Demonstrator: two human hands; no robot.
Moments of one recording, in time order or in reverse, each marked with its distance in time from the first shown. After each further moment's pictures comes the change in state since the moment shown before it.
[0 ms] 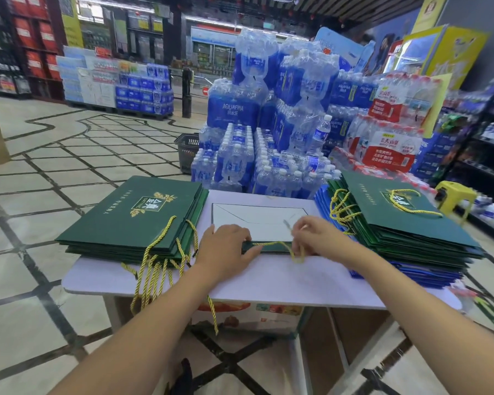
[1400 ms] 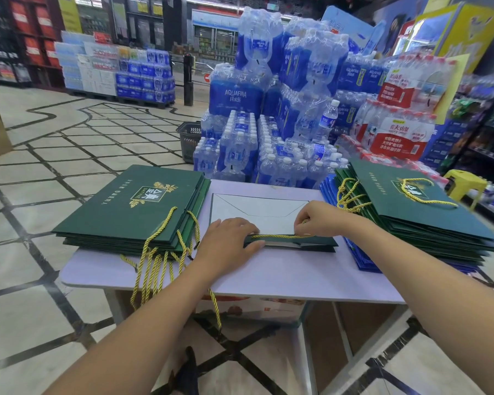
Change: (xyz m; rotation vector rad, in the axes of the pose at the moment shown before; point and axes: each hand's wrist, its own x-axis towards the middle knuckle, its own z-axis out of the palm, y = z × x) left_hand 0.000 -0.004 0.007 -0.096 0.000 0.055; right_hand 0.062 0.011 -0.016 -0.629 -0.124 0.044
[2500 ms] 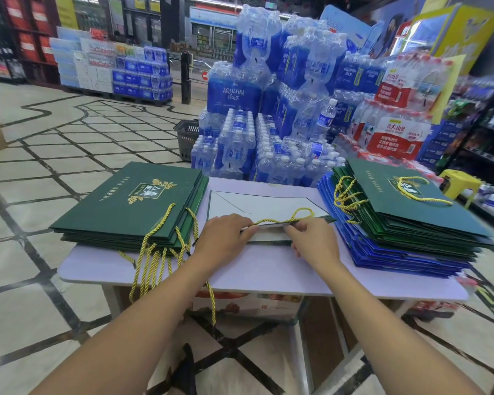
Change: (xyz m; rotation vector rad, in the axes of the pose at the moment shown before) left_hand 0.007 -0.003 -0.003 -0.114 0.025 -0.065; right_hand -0.041 -0.037 0.071 0.338 0.540 0.272
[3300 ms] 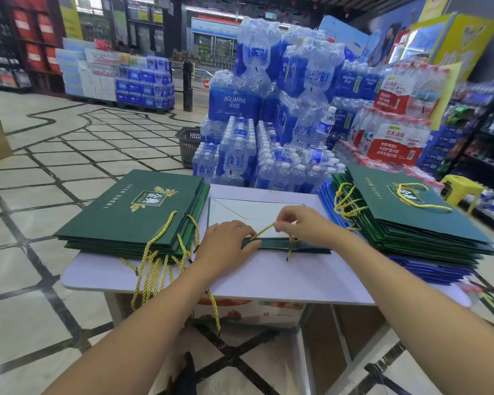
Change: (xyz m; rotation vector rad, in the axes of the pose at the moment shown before) left_hand -0.005 0.002 0.000 0.124 -0.018 0.042; right_hand 0.055 -0.013 -0.025 -0.011 -0.452 -0.354
